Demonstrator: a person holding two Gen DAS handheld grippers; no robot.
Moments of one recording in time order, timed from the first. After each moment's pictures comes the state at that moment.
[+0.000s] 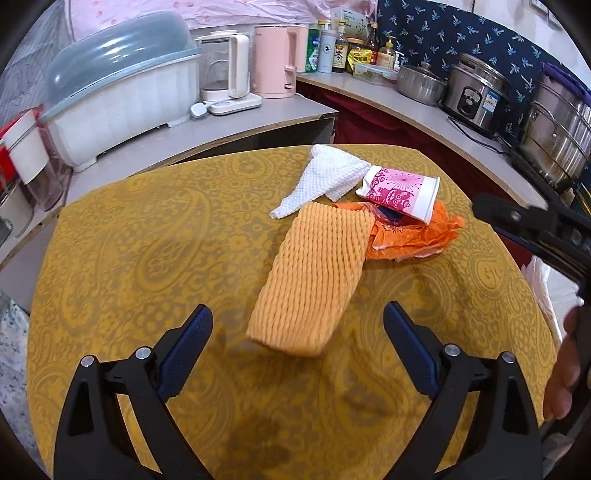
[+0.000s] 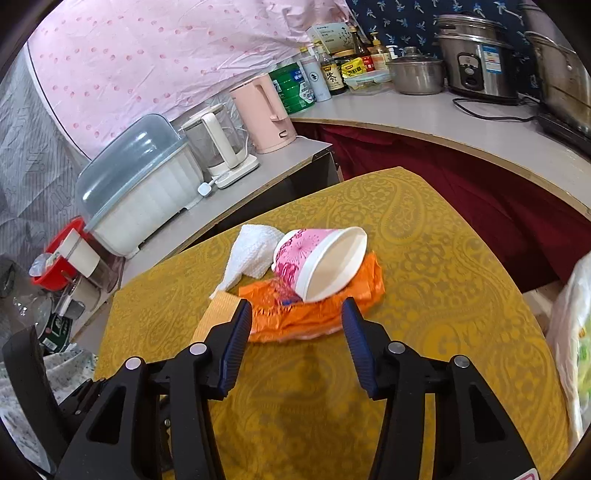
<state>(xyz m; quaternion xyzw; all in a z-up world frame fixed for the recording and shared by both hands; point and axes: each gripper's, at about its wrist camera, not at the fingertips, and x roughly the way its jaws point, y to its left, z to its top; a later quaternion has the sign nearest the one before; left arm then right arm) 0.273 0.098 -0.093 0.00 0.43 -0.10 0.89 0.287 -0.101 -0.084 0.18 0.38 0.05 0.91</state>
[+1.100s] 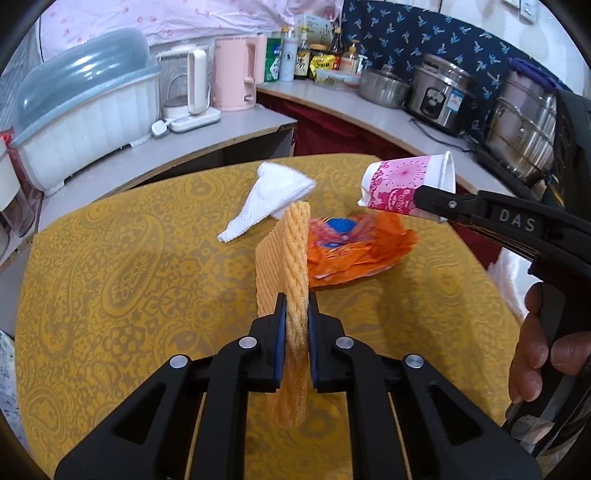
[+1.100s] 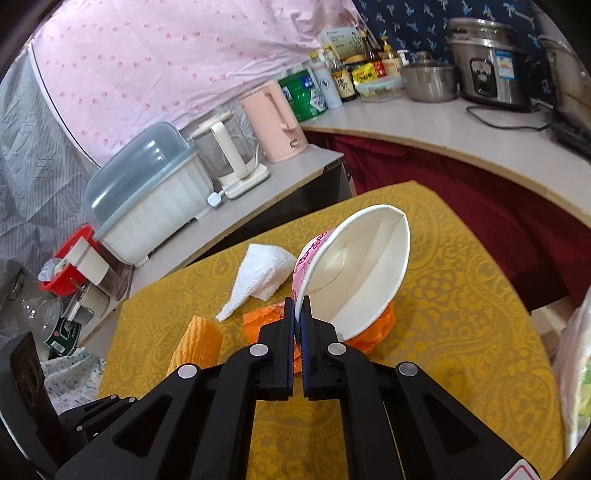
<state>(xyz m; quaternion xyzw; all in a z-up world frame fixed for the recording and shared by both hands) 0.266 0.070 -0.068 0.00 0.42 -0.16 0.89 0.294 -0.112 -0.069 0.18 0.36 0.07 0.91</state>
